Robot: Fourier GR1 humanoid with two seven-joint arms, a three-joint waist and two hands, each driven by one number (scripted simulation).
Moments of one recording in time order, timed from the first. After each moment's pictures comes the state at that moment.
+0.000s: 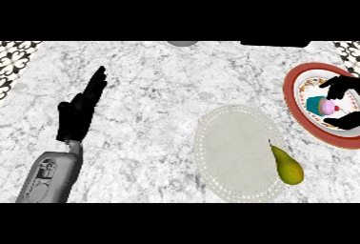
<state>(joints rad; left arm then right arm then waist) -0.30 0.19 -0.02 -1.39 -0.08 0.04 0.08 -0.79 -0.67 -0.17 -0.20 0.74 0.01 -0.80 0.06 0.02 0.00</state>
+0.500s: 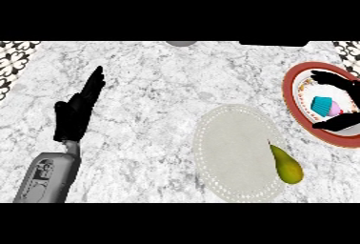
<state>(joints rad) -0.30 0.20 -0.01 -1.40 -0.07 0.03 0.09 -0.82 -0.63 -0.26 -0.12 0.65 0.13 -0.86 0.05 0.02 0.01</state>
